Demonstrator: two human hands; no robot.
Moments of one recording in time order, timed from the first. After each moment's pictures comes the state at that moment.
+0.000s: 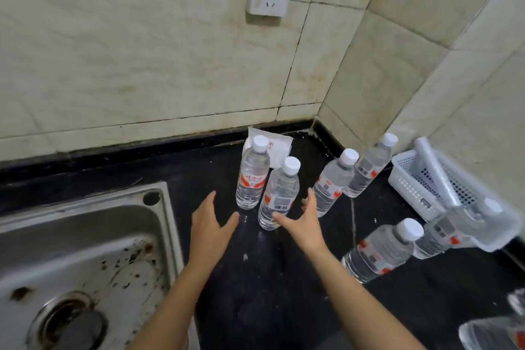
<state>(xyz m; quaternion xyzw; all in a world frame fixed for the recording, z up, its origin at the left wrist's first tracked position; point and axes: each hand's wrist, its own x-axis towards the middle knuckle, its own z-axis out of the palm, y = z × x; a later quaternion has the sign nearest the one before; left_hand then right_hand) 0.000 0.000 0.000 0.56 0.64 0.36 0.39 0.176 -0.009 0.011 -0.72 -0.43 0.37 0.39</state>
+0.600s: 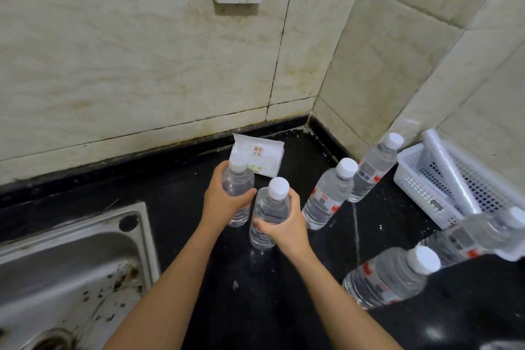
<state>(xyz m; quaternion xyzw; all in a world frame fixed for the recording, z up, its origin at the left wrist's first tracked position) 0.056 0.102 0.010 0.55 0.54 0.42 0.47 0.188 0.039 -0.008 -0.67 -0.46 0.38 0.45</state>
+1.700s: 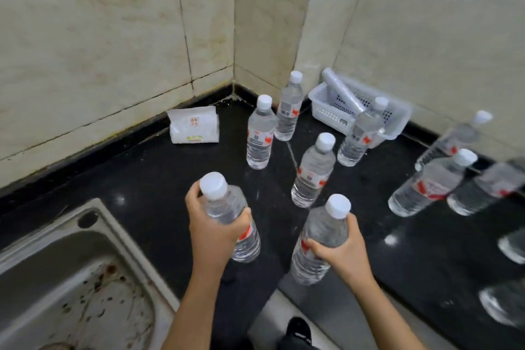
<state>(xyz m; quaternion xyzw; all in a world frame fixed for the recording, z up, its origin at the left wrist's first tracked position) 0.052 -0.089 0.048 0.56 0.47 0.46 0.51 0.215 -0.218 0.011 -0.77 -0.29 0.22 0.53</state>
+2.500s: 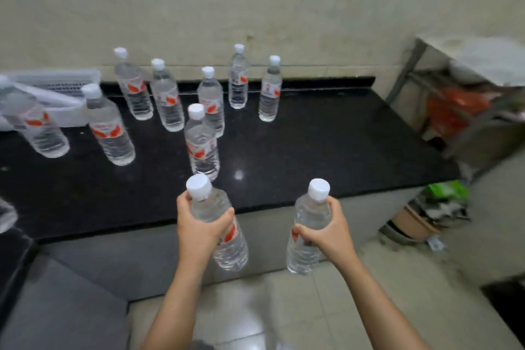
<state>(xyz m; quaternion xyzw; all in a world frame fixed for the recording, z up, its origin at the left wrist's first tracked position) 0.223 -0.493 0.042 0.72 0.19 0.15 0.65 0.246 -0.707 0.010 -0.81 0.06 -0.02 0.58</state>
